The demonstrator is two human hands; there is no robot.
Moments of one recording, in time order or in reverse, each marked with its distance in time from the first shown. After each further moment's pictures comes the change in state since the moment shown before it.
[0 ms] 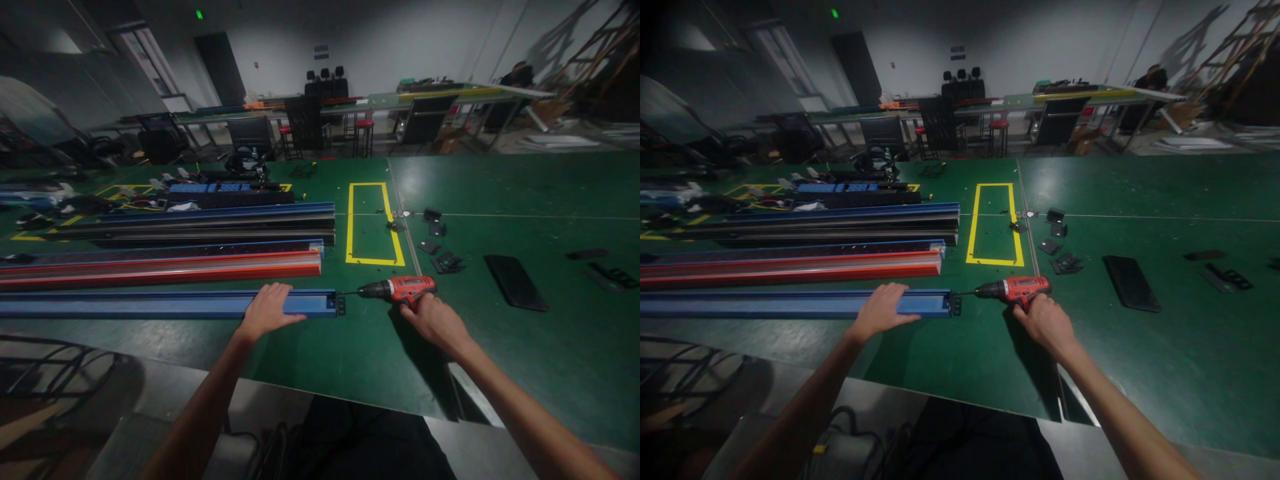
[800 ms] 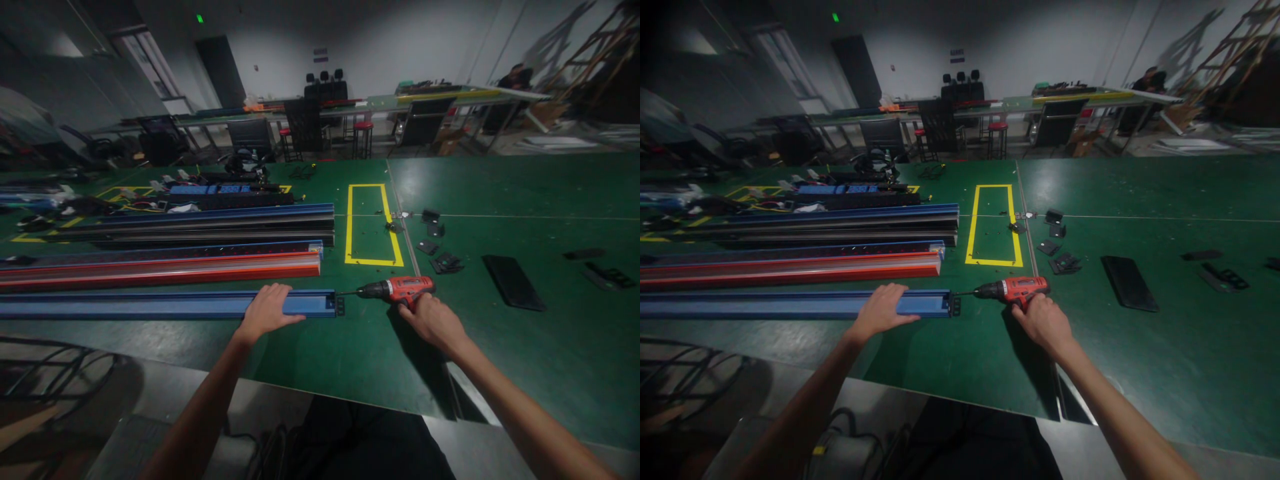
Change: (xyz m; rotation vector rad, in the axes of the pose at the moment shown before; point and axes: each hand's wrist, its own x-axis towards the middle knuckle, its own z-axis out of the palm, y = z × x) left_hand 0.001 0.004 -0.004 -0.009 -0.020 -0.029; right_hand 0.001 -0.004 -0.006 -0.102 -0.101 -0.015
